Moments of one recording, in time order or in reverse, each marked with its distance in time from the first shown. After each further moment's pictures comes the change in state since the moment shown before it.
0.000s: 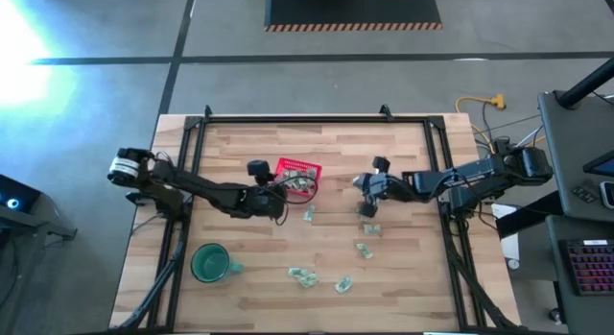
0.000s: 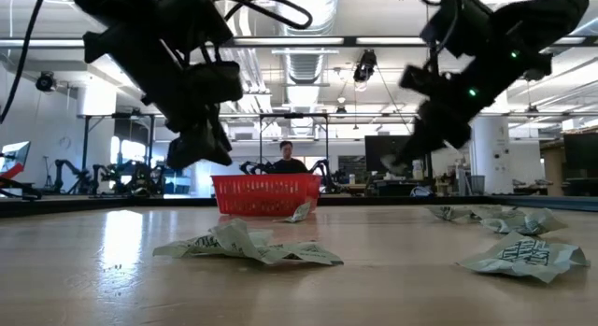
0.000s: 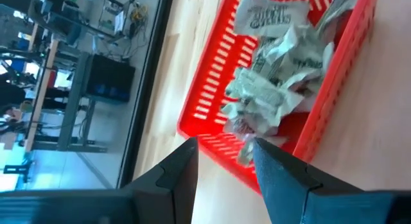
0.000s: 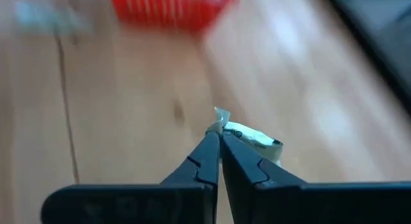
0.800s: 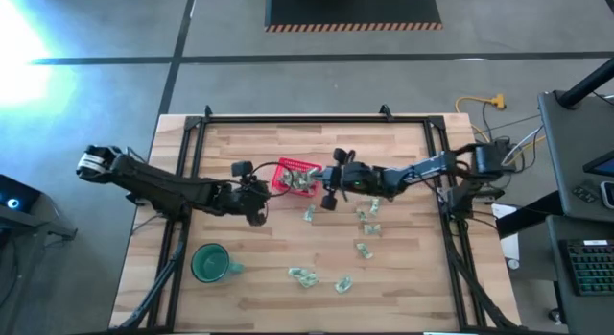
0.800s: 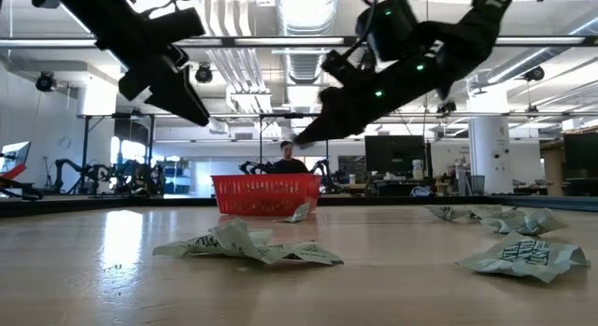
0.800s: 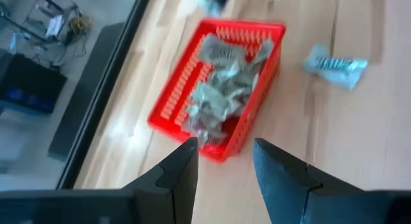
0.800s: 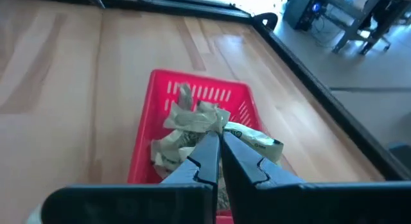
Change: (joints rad) left arm -0.076 -0.323 -0.032 -0.188 0.214 -0.183; right arm -0.063 0.417 0.285 0.495 -0.136 -0.159
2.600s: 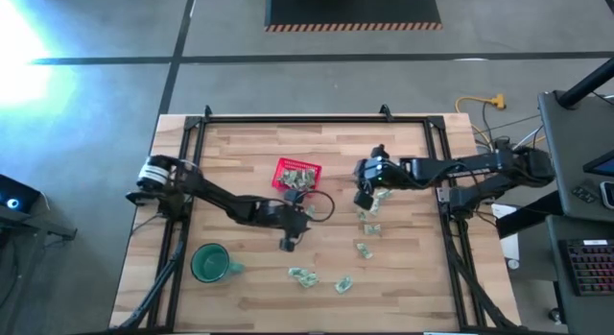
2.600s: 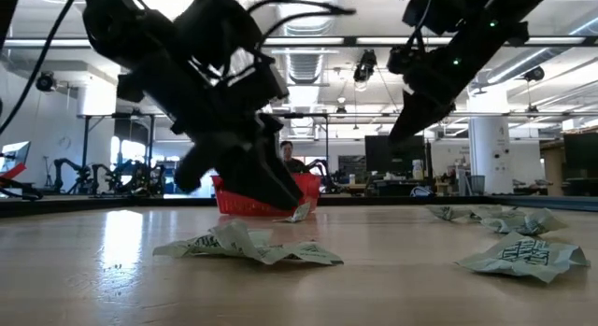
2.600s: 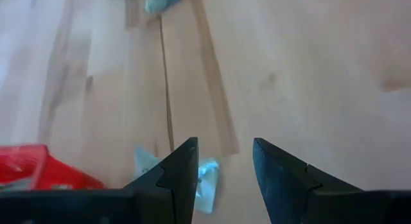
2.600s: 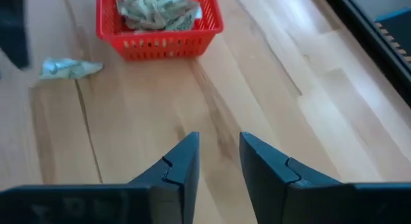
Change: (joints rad) left arm 0.034 0.580 0.069 0.714 0.444 0.318; right arm -0.013 -0.458 -0.091 -0.800 0.020 0.278
